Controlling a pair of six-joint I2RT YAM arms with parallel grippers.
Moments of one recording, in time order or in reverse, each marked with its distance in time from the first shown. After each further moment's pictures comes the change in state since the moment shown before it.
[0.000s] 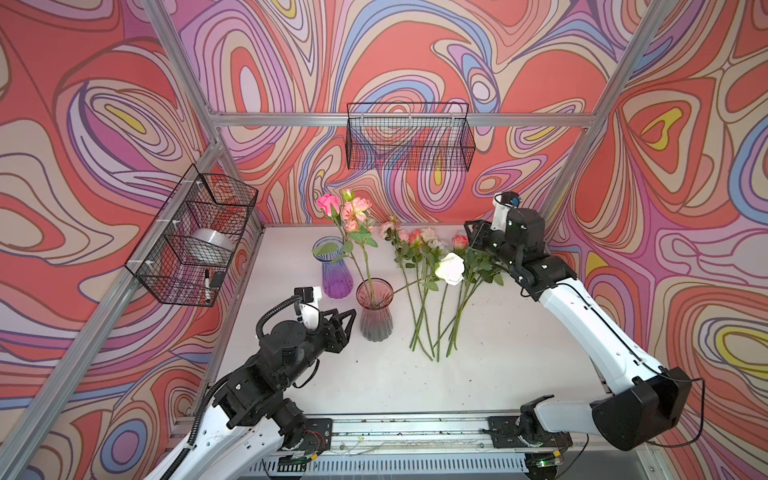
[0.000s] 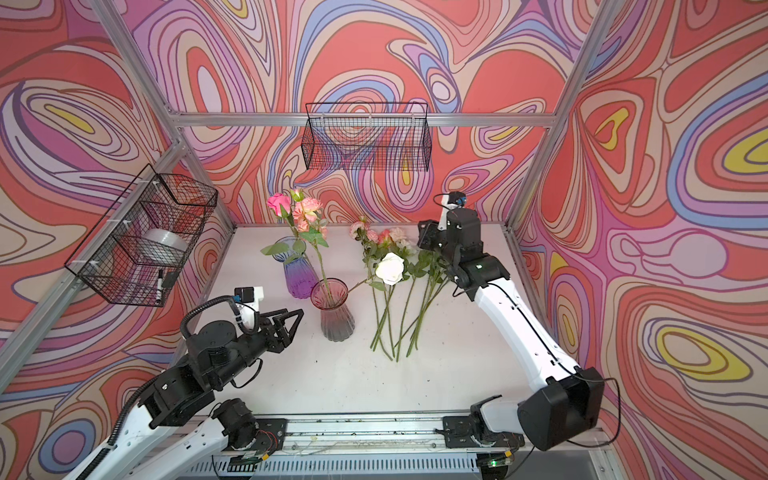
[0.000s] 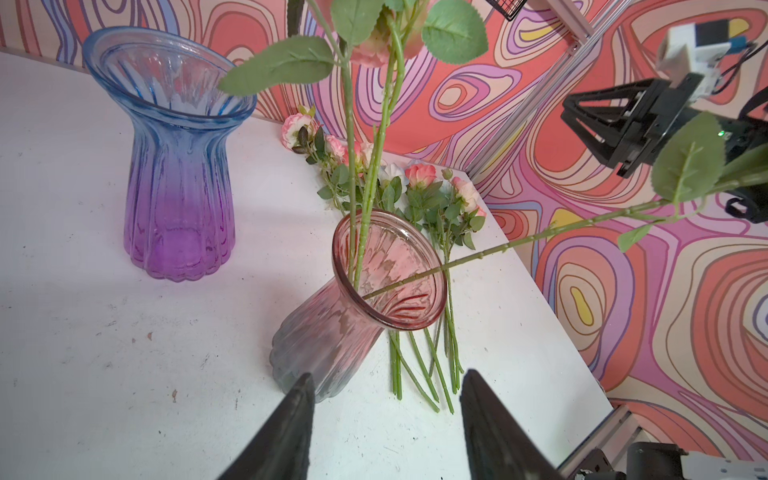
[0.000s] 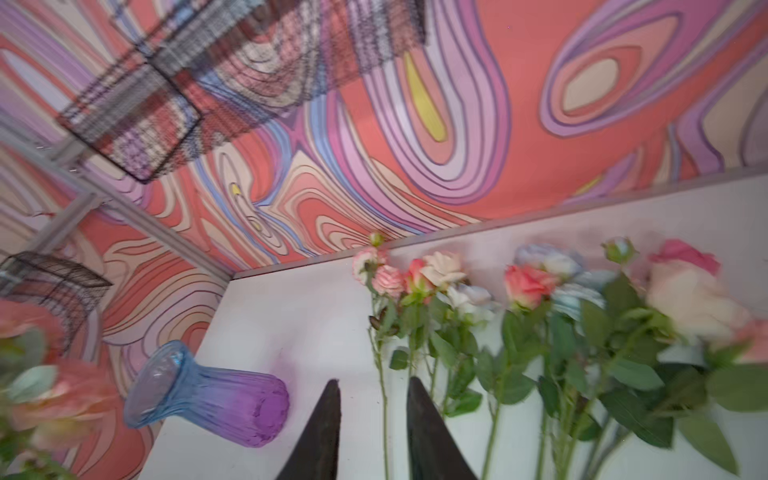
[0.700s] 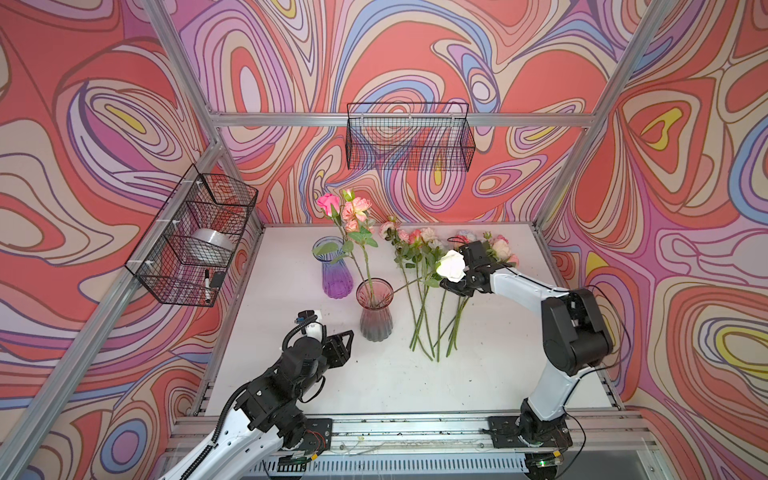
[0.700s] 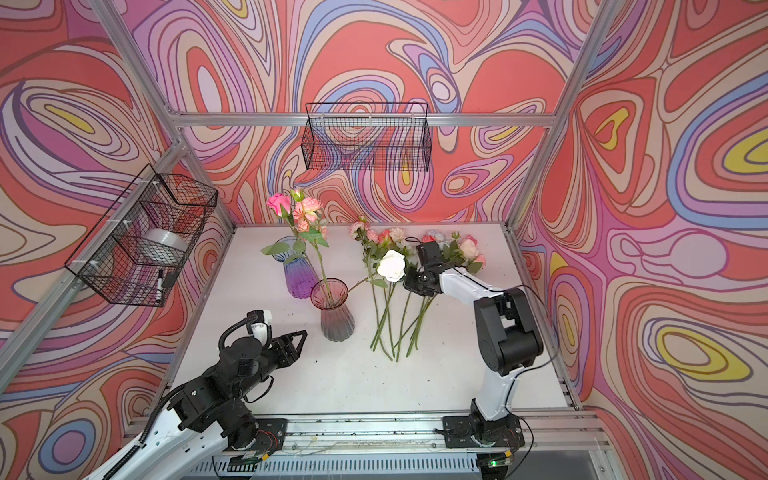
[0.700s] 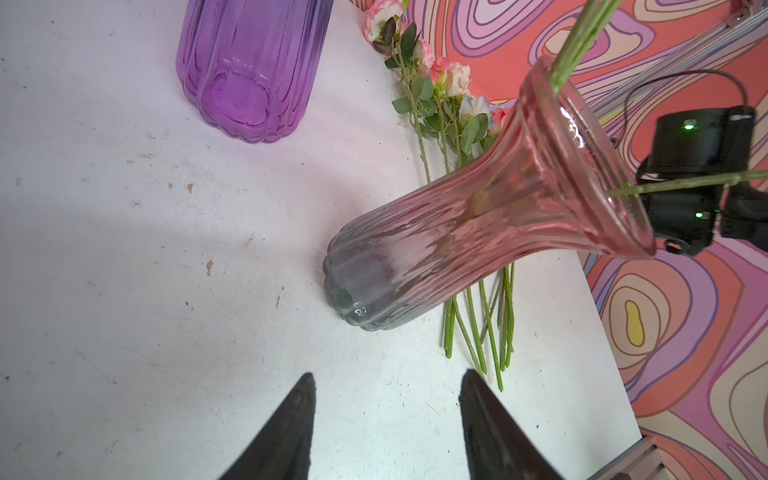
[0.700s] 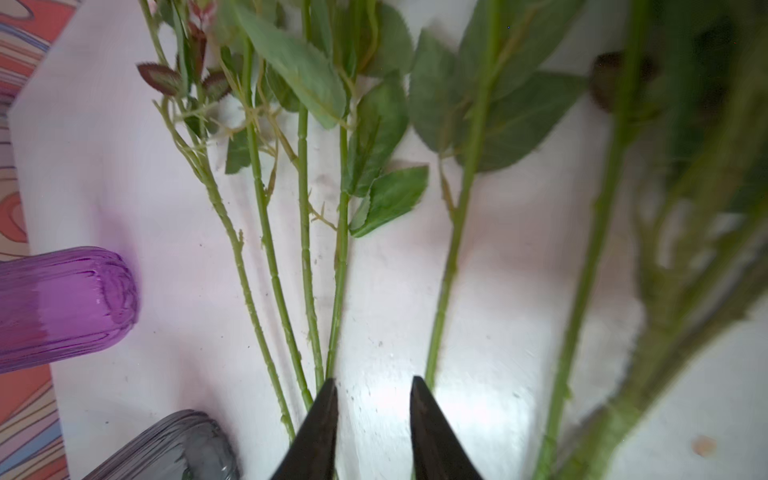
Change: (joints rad) left arm 0.000 -0.103 -0.290 0.011 -0.047 -0.264; right arm 0.057 0.523 -0.042 -0.073 -0.180 0.109
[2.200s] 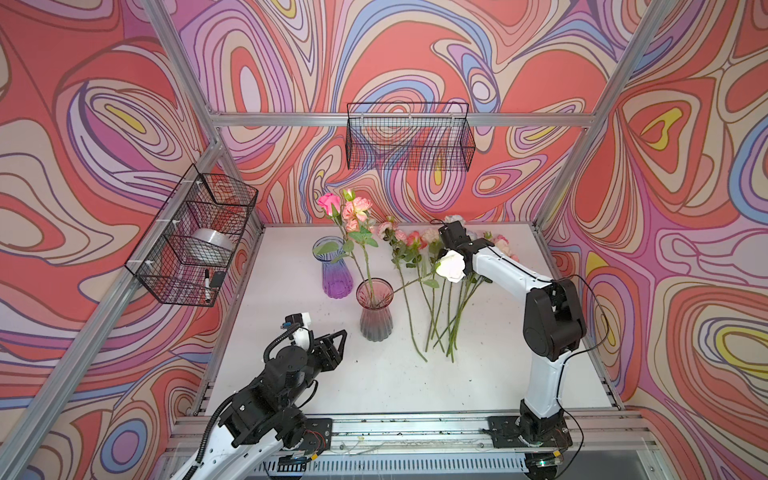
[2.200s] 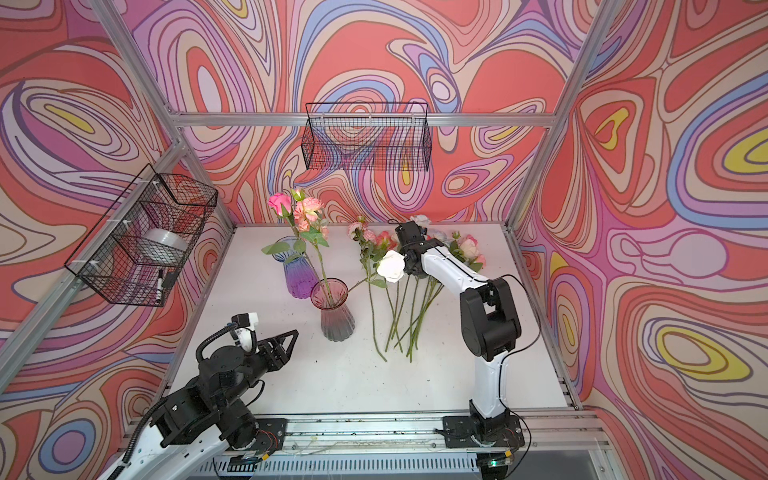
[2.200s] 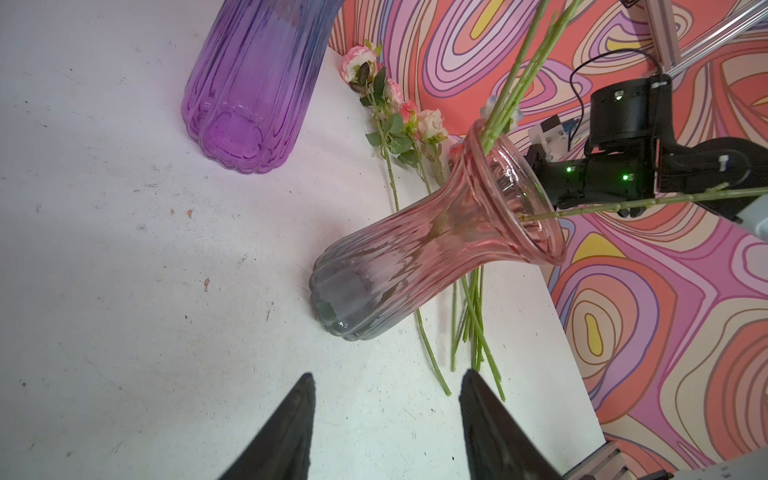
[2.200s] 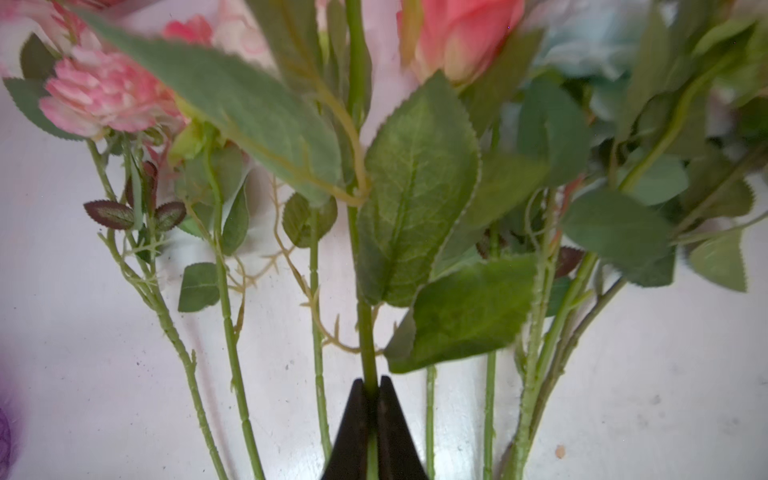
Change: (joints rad) left arm 0.000 -0.151 0.029 -0.081 -0.013 0.012; right arm 0.058 0.095 0.356 -0.275 0.438 -0.025
